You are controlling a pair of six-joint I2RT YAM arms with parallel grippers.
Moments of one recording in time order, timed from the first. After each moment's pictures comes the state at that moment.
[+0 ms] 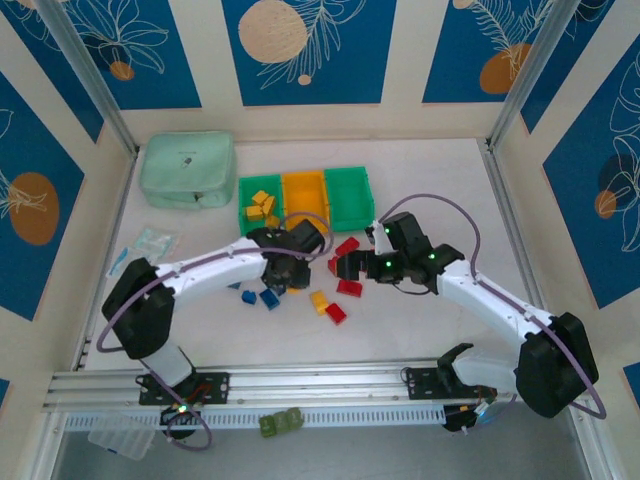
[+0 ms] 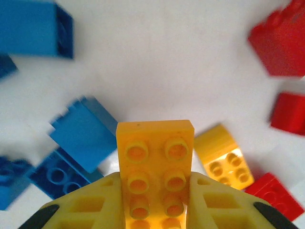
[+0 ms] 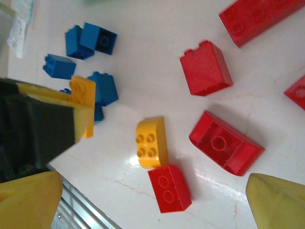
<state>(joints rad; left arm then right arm) -0.85 1.62 1.21 -0.87 -0.13 -0.78 0.53 1.18 0.78 -0.51 -0.41 0.54</state>
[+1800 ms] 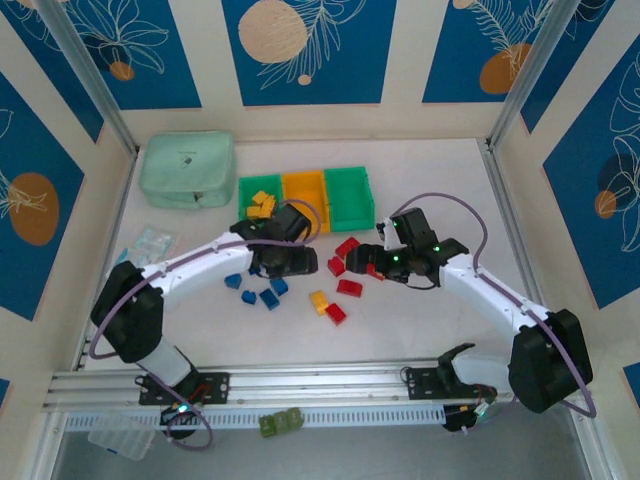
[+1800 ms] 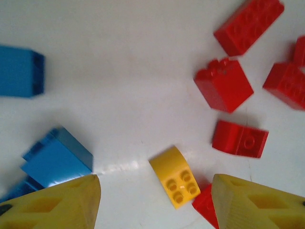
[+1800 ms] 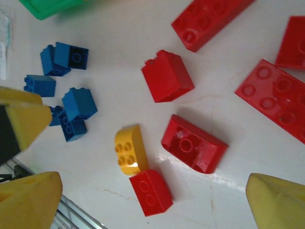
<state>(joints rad) -0.78 1.59 1.16 -0.73 0.05 -0.81 0.43 1.21 0.78 -0.57 -0.42 0.55</state>
